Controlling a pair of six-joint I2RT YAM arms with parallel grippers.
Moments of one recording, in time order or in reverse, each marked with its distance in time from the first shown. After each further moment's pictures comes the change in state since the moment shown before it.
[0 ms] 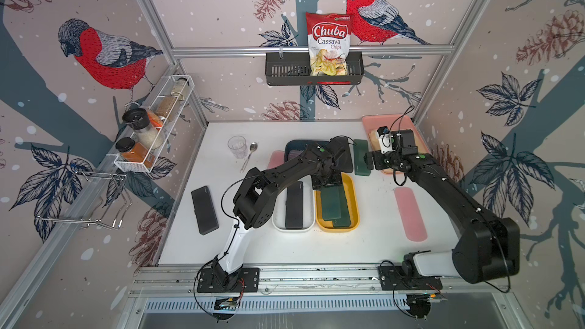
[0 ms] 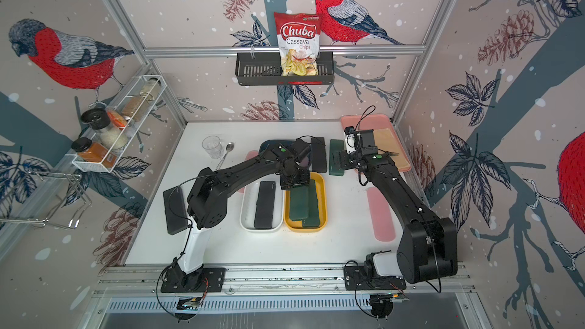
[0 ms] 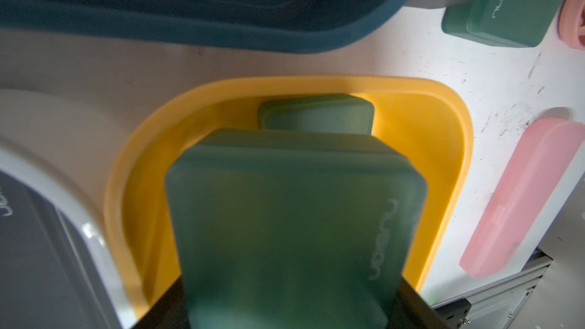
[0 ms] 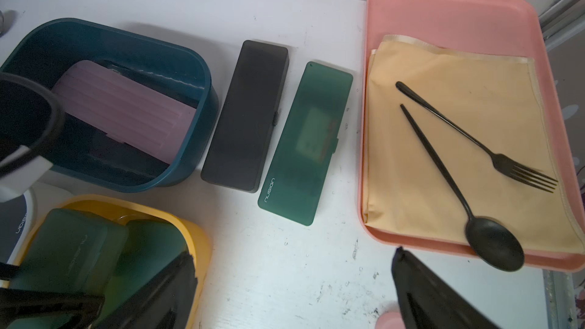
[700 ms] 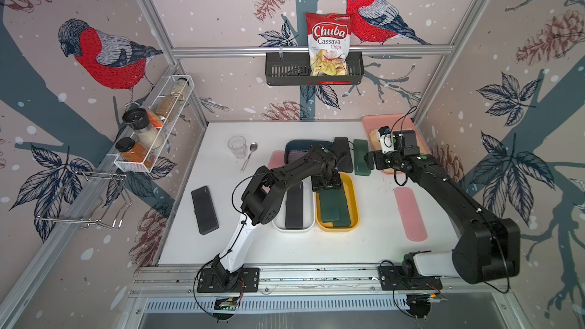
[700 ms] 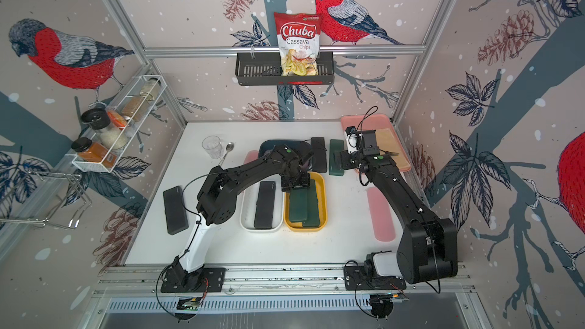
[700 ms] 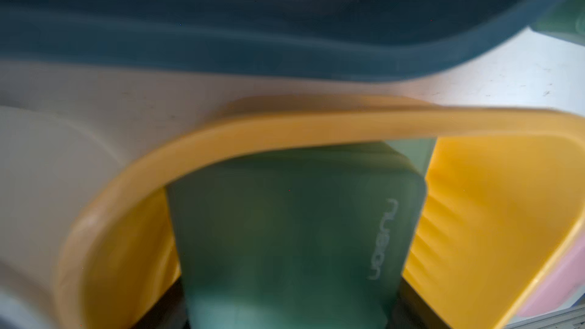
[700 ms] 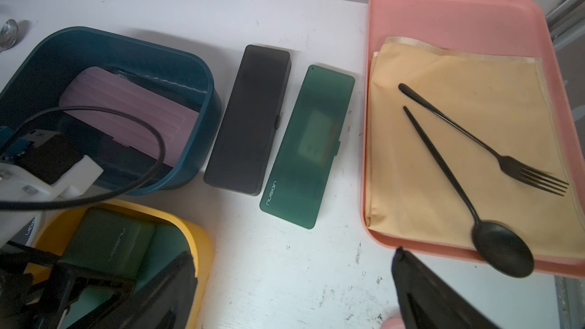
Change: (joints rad) left arm 0.000 0.094 0.071 -0.058 -0.029 0.003; right arm -0.019 -0.004 -0.014 0.019 -0.035 0.000
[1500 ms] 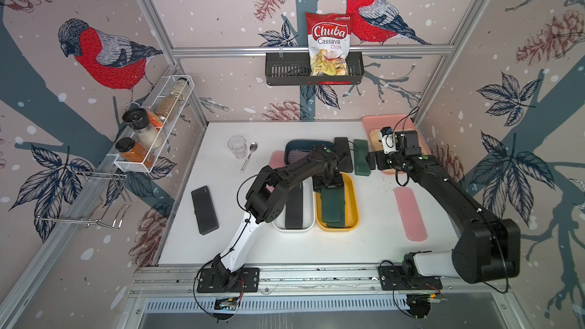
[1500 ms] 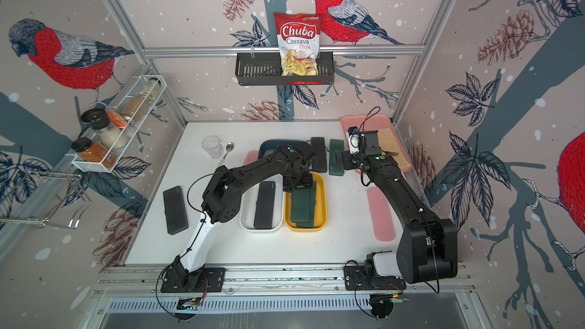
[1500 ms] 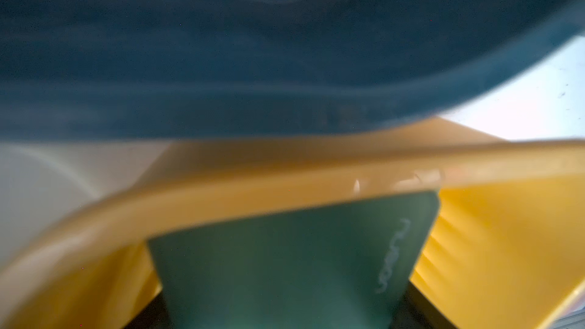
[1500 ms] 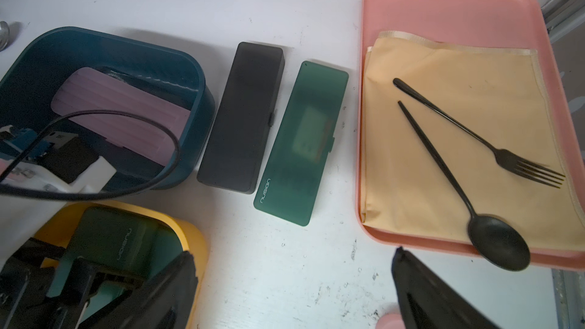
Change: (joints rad) left arm 0.000 0.060 0.060 -0.022 0.004 0.025; right arm -0.023 -0.001 -0.006 0.001 -0.006 0.000
